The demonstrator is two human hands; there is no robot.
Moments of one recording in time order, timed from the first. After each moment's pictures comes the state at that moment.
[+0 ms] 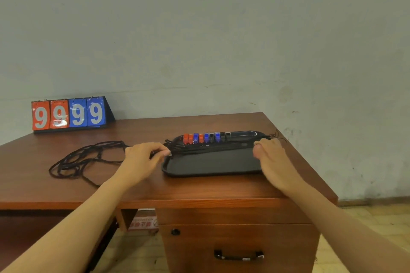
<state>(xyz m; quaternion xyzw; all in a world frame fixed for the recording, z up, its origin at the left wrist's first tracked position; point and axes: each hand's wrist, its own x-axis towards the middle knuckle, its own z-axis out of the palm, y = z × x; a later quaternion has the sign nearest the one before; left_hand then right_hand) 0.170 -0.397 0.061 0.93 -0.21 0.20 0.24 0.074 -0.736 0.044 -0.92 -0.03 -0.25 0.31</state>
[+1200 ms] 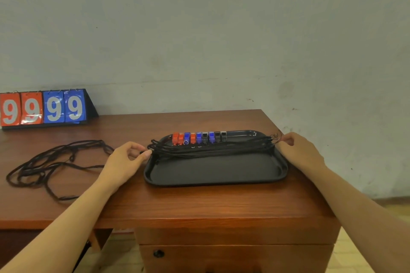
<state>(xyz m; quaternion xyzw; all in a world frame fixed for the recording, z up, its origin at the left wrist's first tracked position) 0.240 -0.395 0.019 0.91 -0.07 0.14 0.40 0.157 -0.838 0.027 -0.90 0.20 -0.21 0.33</state>
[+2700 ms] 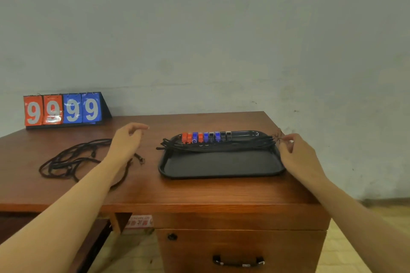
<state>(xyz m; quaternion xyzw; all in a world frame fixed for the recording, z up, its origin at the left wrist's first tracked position) 0.213 -0.389 0.076 0.84 -0.05 0.20 0.49 0.104 -0.799 0.030 -0.88 0.14 -0.30 0.35</state>
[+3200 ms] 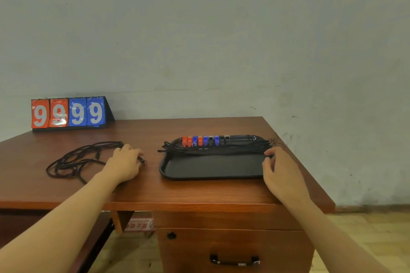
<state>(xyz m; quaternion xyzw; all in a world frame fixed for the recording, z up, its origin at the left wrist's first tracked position) 0.216 -0.360 0.047 0.99 -0.05 0.08 0.06 0.073 -0.757 0.016 -0.89 0.10 -0.32 0.30</state>
